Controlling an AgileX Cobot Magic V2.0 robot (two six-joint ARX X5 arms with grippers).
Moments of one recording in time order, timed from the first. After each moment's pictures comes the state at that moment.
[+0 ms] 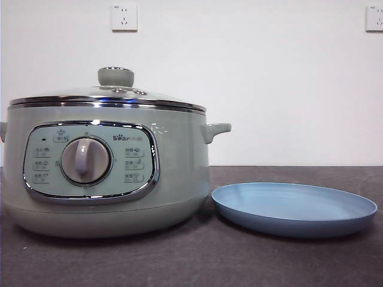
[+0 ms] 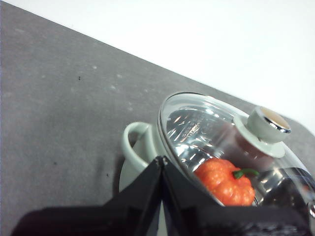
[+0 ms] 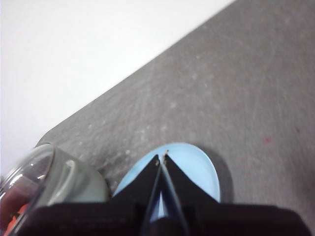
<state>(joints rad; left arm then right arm) 0.00 0.18 0.26 -0.26 0.24 -0.43 0.03 0.21 0.25 -0.23 -0.21 0.56</state>
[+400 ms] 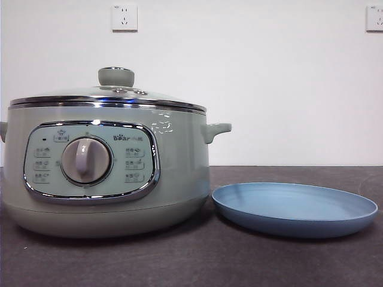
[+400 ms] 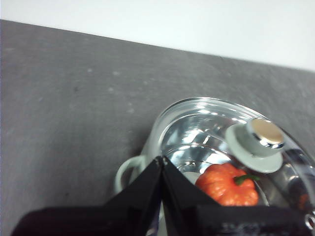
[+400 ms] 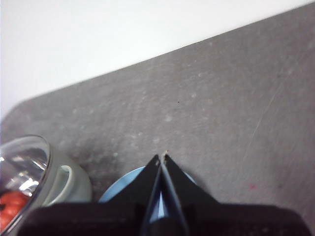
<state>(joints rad) 0.00 0.60 0.65 -0.40 0.29 -0.17 0.03 0.54 0.62 -0.38 -0.21 0.28</state>
